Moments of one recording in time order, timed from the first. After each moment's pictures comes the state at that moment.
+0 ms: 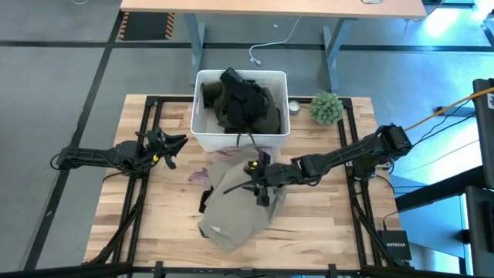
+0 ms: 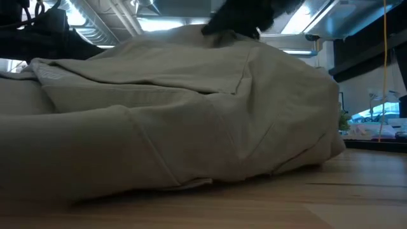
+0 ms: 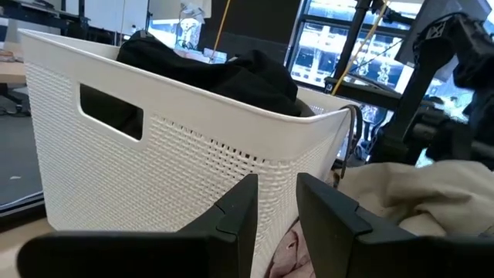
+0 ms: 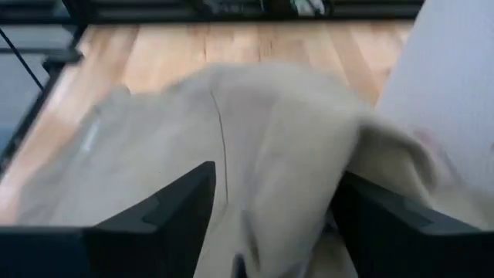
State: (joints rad) left arm -0.07 0.01 0.01 0.07 -0.59 -0.20; right arm 0.25 1.63 1.09 -0.05 0.23 0.16
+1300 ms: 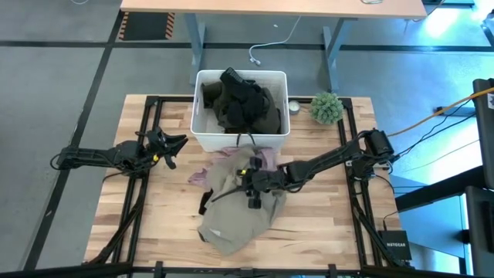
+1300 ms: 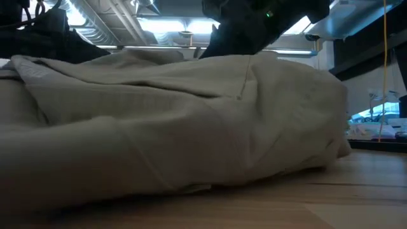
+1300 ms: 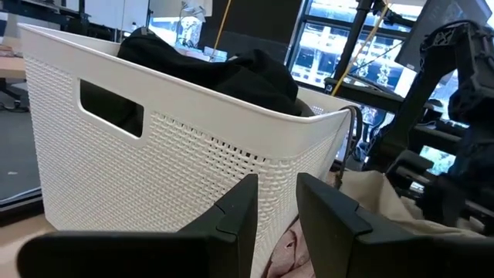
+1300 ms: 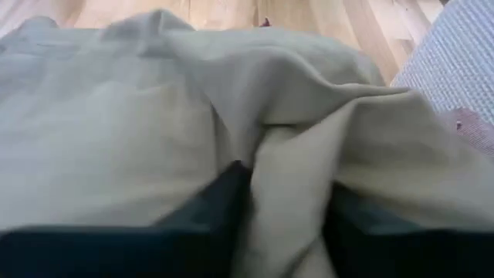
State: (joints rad) left arm -0.07 0.01 0.01 0.07 -0.59 -0.22; right arm 0.25 1.82 1.12 0.00 0.24 0.09
